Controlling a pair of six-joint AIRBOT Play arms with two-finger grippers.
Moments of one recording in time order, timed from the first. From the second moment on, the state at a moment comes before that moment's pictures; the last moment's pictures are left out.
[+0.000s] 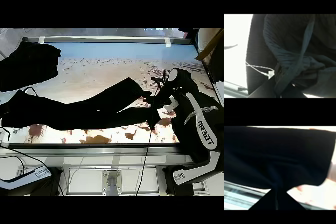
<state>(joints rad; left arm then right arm) 0.74 -1.27 1.16 1.43 -1.14 -1.15 0.04 -1.63 1.40 -1.35 1.56 1.50</state>
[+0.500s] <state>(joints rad) 0.78 -1.25 1.23 1.54 -1.11 -1.28 0.00 -1.47 1.29 -1.51 1.69 1.49</state>
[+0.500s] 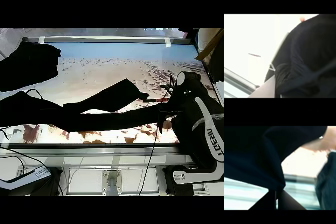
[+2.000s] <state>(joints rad) 0.50 -1.68 1.82 1.61 -1.08 -1.54 -0.05 -1.53 1.29 -1.37 1.48 1.49</state>
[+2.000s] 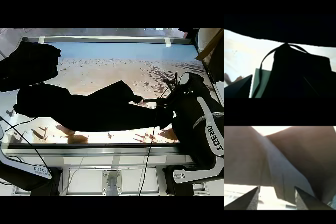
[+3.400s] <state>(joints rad) 0.72 -1.48 1.44 1.22 -1.39 -1.04 -0.05 -0.99 1.29 -1.31 1.58 1.56</state>
